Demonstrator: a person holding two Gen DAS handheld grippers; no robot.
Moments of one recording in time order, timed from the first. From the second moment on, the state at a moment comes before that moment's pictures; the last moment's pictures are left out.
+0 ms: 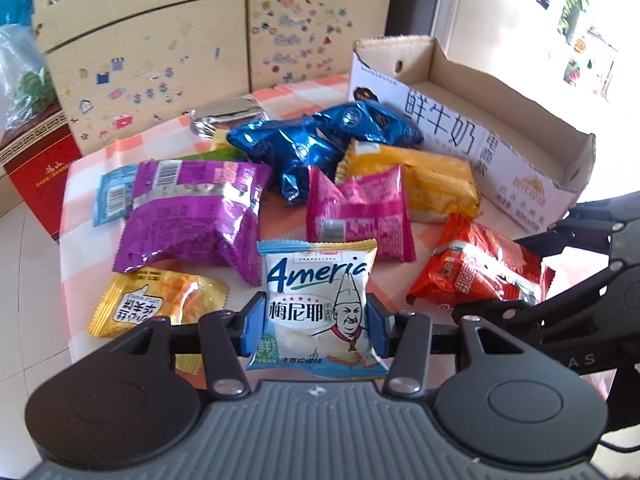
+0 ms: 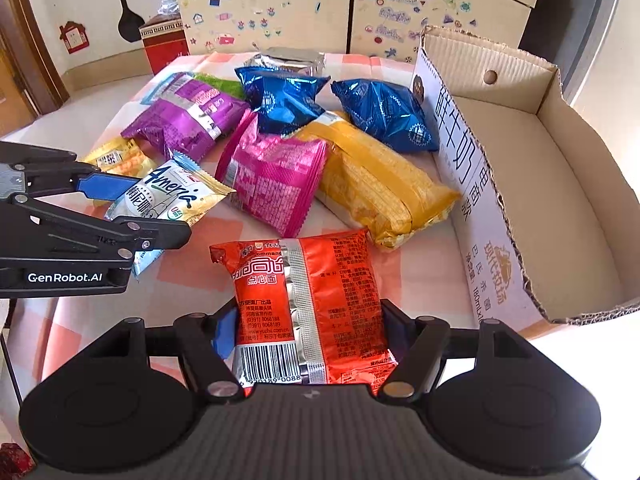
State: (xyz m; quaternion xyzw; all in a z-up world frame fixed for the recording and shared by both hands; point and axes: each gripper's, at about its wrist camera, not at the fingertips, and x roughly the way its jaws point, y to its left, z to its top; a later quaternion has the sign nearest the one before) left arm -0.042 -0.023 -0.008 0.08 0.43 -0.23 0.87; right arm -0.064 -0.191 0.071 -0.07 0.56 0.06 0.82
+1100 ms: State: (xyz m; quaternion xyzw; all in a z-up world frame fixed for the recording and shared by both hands) left arm -0.044 -0.043 0.060 0.01 0.33 -0.24 0.91; right arm -0.046 -0.232 0.169 -0.08 0.44 0.02 0.90
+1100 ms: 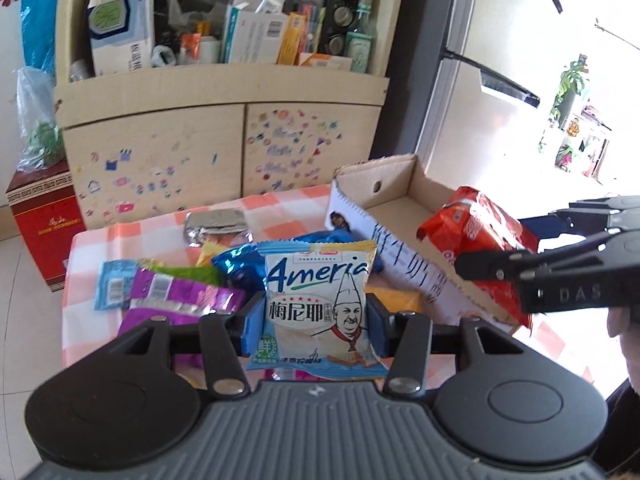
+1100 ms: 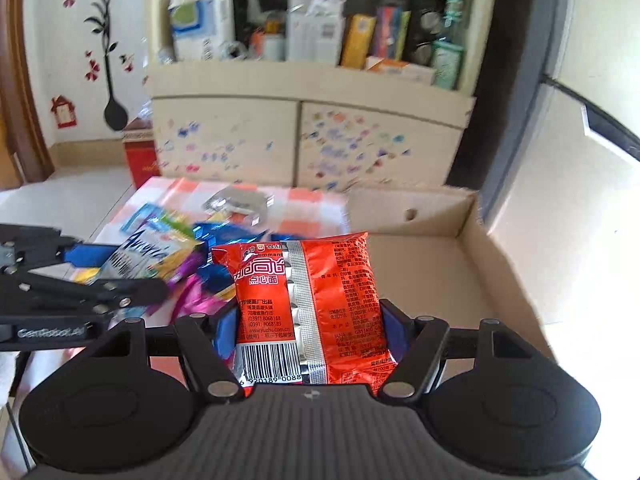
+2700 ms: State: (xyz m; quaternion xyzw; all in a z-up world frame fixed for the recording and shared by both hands) left arm 0.019 -0.106 0.072 0.05 0.37 -0.28 0.88; right arm -0.010 -0.301 0.174 0.09 0.41 -0.03 0.91
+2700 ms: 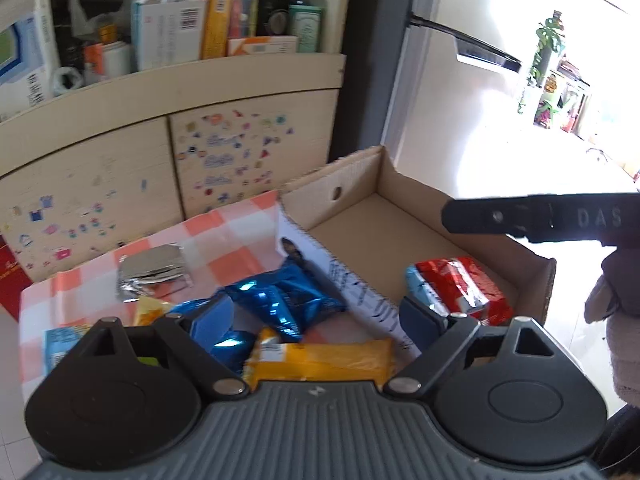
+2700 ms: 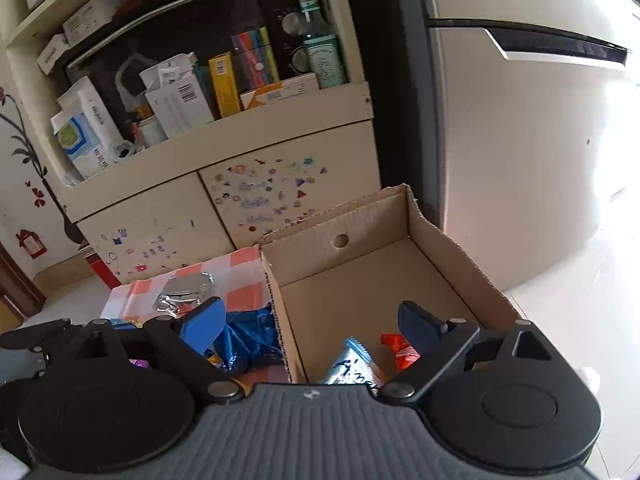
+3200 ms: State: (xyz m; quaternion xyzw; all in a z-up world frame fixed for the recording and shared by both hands) left arm 0.039 -0.001 0.052 0.00 0.41 -0.18 0.89; right arm -0.012 -0.224 0.140 -0.01 0.45 0.13 0.89
